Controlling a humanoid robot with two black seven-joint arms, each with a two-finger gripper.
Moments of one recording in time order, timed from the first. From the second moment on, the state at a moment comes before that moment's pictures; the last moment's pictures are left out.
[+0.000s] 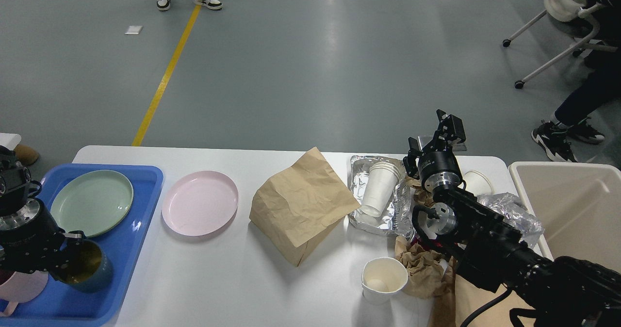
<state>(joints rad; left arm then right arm) -1.33 0.52 1.32 -0.65 0.08 -0.96 -0.01 0.73 -0.03 0.50 0.45 0.08 -0.03 0.60</state>
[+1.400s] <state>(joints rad) -1.80 0.31 1.39 -0.78 0.08 -0.96 -0.02 0.73 -0.03 0.50 0.45 0.08 -0.03 0.60</state>
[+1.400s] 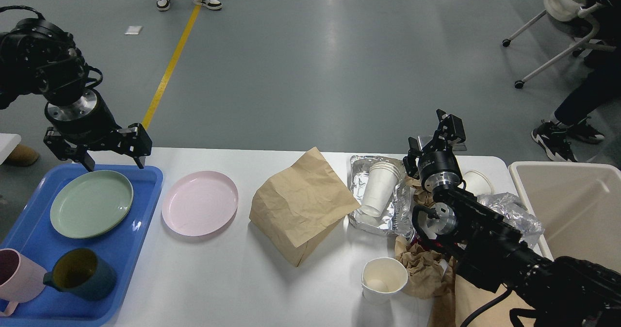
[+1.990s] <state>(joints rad) -1.50 0.24 1.18 -0.76 0.03 -0.68 0.00 0.73 -0.03 0.50 0.45 0.08 -0.03 0.60</state>
